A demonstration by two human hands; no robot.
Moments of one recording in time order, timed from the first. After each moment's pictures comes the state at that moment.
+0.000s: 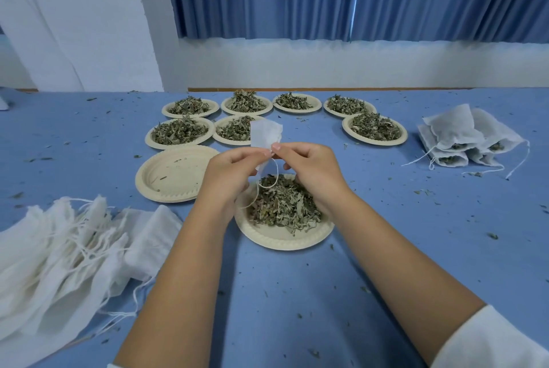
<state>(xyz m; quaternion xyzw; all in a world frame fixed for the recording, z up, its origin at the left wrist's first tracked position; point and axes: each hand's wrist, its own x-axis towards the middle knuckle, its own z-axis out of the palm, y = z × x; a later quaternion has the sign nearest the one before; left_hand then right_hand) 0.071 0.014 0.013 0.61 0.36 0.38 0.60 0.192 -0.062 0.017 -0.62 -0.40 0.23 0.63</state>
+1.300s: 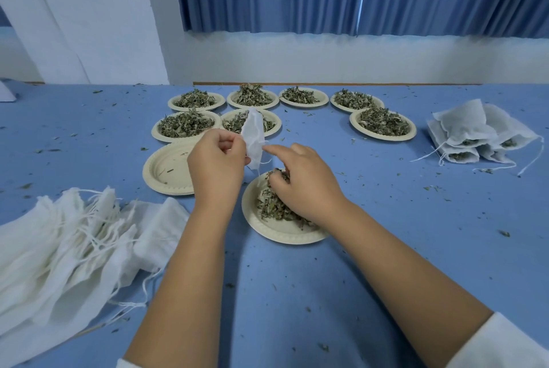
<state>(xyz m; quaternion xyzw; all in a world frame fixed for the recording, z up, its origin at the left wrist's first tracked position) 0.059 0.017 0.015 0.64 0.42 0.53 0.37 0.172 -0.063 0.003 -0.74 -0.61 -0.05 0.30</state>
